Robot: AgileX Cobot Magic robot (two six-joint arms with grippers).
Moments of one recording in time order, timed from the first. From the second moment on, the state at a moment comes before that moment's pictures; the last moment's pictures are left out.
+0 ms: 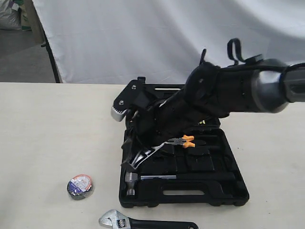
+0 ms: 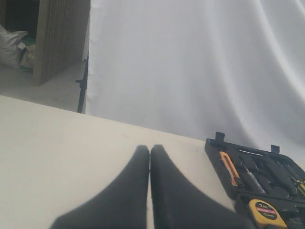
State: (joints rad) left arm 0.13 0.00 -0.01 0.02 0.10 -0.31; right arm 0.78 1.87 -1.22 0.74 0.50 -1.13
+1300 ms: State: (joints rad) left arm 0.13 0.00 -0.01 0.02 0.10 -0.31; right arm 1.04 2.14 -1.44 0.71 0.40 -0.83
